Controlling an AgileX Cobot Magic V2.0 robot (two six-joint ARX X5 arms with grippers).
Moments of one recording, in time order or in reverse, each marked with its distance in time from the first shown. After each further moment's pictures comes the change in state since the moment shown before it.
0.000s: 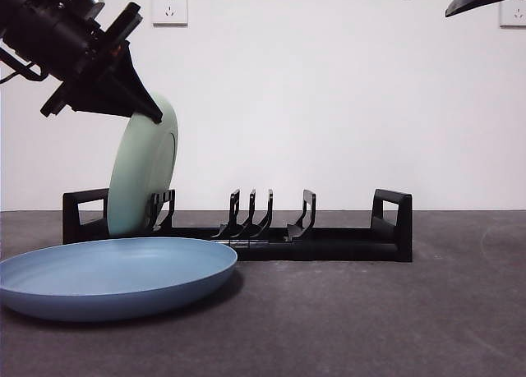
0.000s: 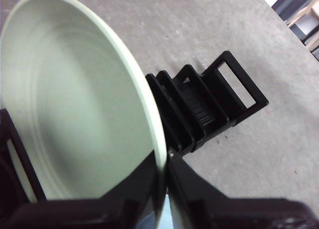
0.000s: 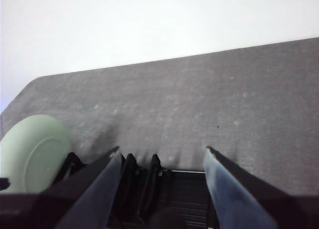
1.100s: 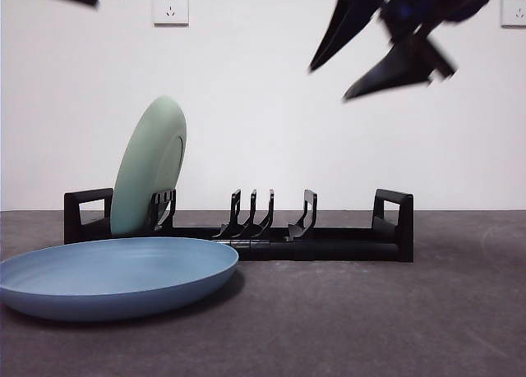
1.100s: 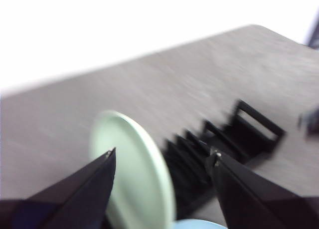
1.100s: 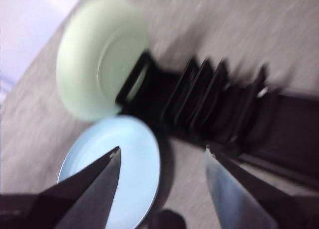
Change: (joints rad) left arm -0.069 -0.433 0.000 -0.126 -0.301 0.199; right arm 0.166 0.280 0.000 -0.006 -0.291 0.003
